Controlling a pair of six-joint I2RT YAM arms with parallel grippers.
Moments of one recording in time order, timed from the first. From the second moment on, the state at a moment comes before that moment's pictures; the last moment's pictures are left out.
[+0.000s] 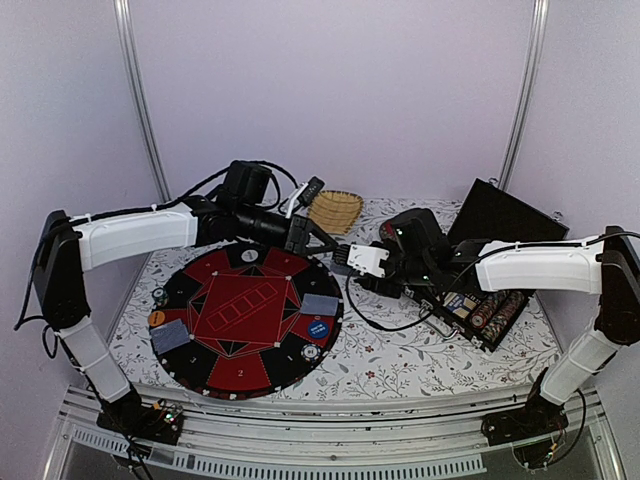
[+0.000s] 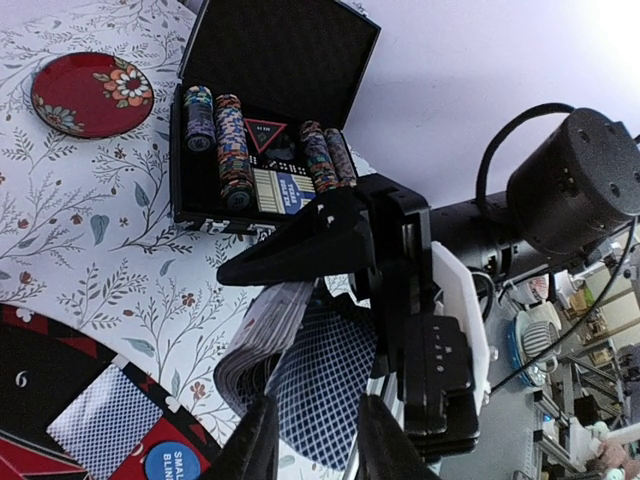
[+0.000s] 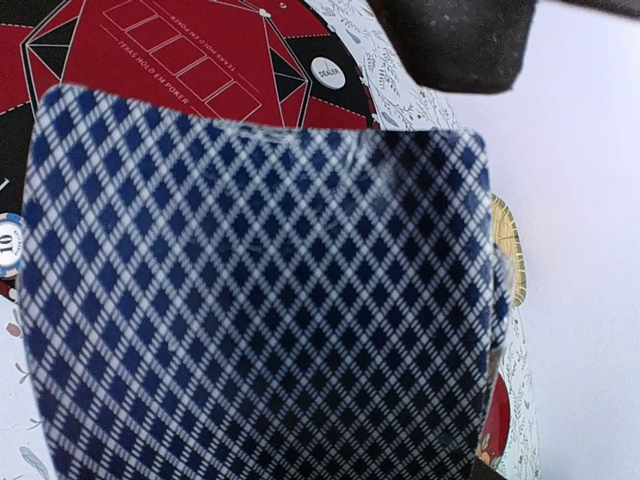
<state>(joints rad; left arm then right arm) -0.70 1.72 1.34 -0.16 0.70 -0.33 0.85 1.59 1.04 -0.06 0.07 -0.72</state>
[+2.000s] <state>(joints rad) -0.44 1.82 1.16 -0.03 0.80 -0.31 0.71 1.51 0.98 -0.04 0.09 -0.72</state>
